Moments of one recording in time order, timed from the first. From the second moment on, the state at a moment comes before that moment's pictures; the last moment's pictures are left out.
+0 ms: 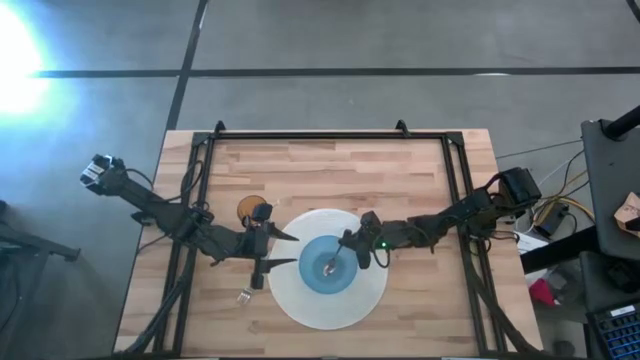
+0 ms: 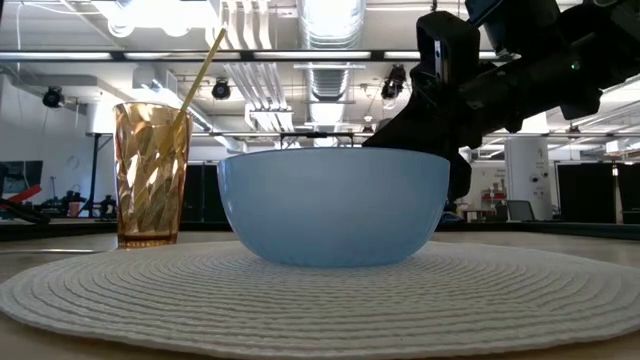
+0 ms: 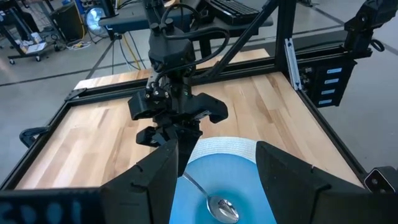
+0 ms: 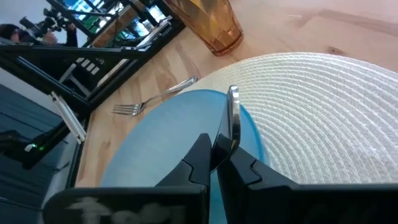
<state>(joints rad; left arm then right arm) -0.50 1.16 0.99 -0.16 -0.47 -0.04 0.23 1.67 0.53 0.75 0.26 0.81</state>
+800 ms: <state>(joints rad) -0.50 1.16 0.99 -0.16 -0.47 -0.04 0.21 1.67 0.49 0.73 0.29 0.96</state>
